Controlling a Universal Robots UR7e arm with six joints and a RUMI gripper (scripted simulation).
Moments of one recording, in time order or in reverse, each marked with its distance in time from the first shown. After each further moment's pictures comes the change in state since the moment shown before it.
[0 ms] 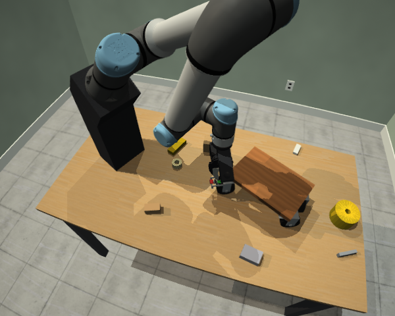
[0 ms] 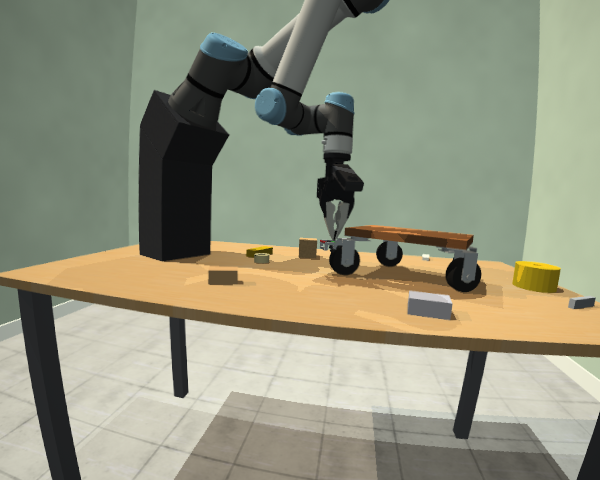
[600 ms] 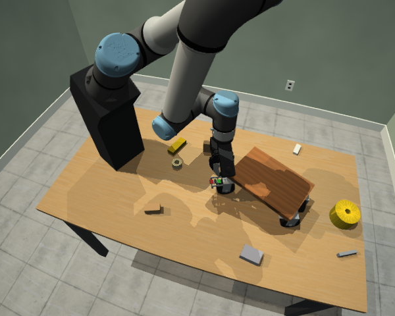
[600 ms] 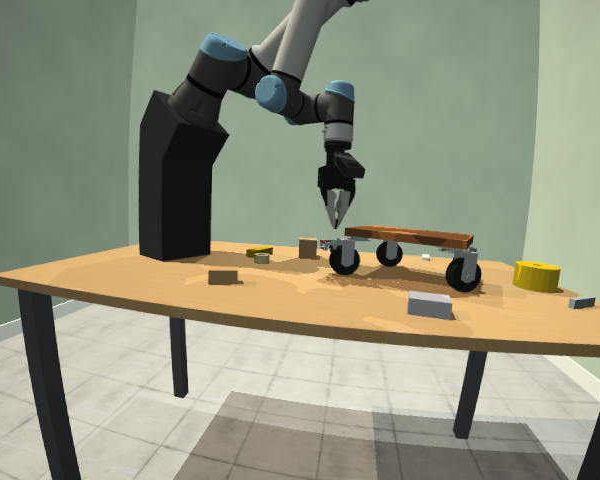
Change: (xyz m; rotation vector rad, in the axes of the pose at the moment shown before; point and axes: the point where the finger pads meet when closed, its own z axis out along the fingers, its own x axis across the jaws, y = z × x) arm -0.001 -0.001 -0.030 0.004 -0.005 0.000
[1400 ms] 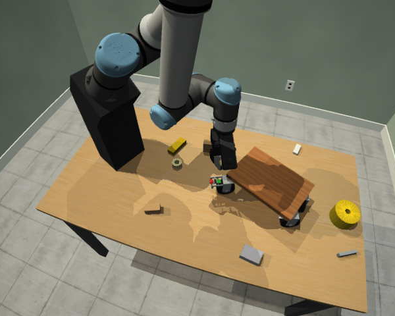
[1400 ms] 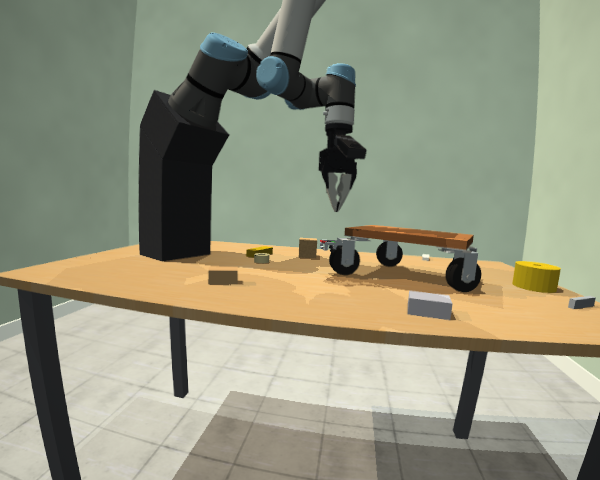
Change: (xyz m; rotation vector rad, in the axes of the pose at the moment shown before) arm -0.001 -0.001 -0.044 0.000 0.000 0.000
